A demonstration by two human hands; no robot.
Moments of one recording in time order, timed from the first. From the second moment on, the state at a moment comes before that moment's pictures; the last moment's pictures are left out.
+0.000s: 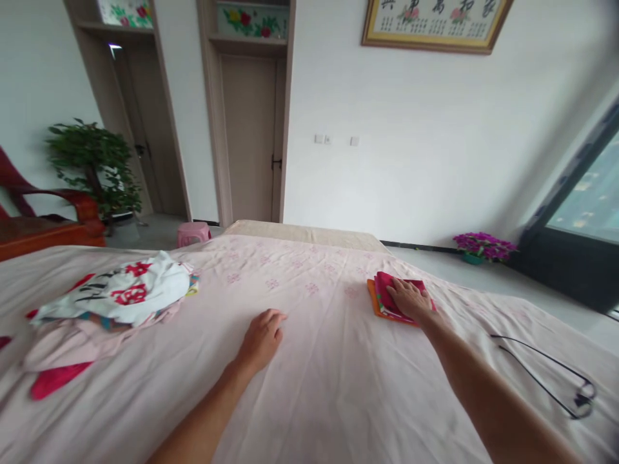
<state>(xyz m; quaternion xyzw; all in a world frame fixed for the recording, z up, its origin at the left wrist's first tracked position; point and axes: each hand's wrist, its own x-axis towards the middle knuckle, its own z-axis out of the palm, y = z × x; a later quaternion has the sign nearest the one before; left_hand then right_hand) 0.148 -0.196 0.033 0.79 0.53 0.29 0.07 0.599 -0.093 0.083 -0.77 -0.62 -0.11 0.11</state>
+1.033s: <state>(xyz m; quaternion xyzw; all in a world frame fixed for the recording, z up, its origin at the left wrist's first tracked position) -0.125 -0.220 0.090 0.46 0.81 0.33 -0.12 0.402 -0.190 0.030 -0.60 -0.79 -0.02 0.16</state>
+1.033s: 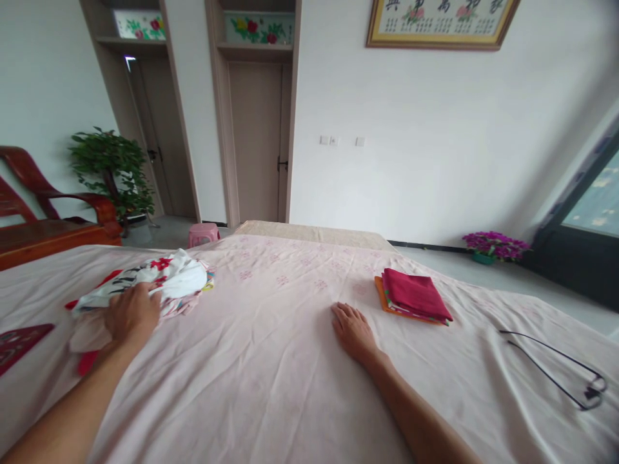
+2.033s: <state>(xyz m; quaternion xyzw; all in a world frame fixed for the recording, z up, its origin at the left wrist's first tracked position) 0.043 -0.193 0.026 0.68 0.70 0.19 -0.05 0.412 -0.196 0.038 -0.48 -0.83 0.07 0.26</state>
